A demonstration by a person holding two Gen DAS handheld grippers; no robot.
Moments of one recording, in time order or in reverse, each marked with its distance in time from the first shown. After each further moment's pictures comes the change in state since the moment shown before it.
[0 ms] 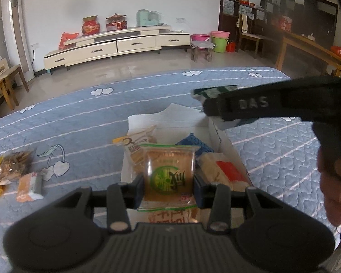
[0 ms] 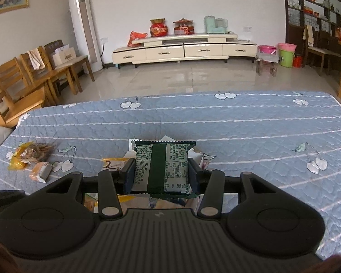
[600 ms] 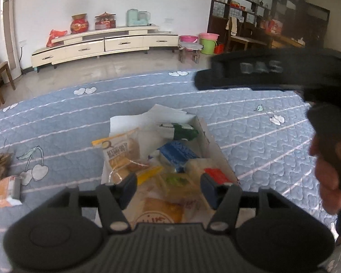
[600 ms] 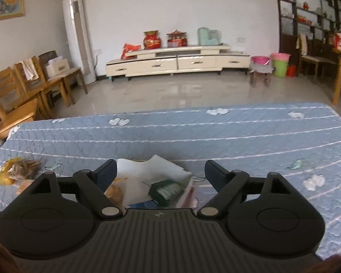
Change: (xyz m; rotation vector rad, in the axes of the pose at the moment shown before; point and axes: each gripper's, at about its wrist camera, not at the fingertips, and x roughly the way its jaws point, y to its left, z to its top) left arm 0.008 -0.004 0.001 -0.018 -0.009 -0.081; right arm -0.007 -0.005 0.005 0.007 -0.102 -0.060
